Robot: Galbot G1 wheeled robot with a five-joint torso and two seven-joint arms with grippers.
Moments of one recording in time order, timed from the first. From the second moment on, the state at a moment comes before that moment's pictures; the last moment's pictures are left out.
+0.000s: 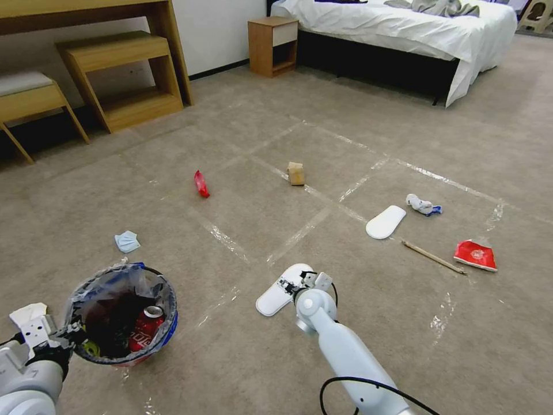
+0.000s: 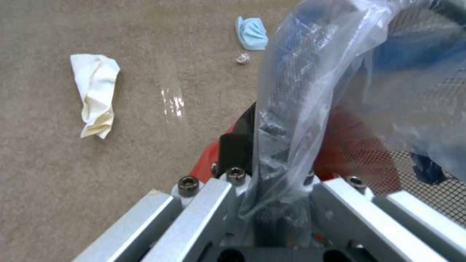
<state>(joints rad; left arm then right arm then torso) 1.73 -1.22 -1.00 -2.17 -0.86 0.49 -0.40 -0.83 1.51 0.04 1.25 1.14 -0.28 0.68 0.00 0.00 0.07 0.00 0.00</state>
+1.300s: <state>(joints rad) 1.75 -1.20 -0.99 -2.22 -0.87 0.48 -0.40 -0.72 1.61 0.13 0.96 1.01 -0.20 0.49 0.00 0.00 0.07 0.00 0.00</state>
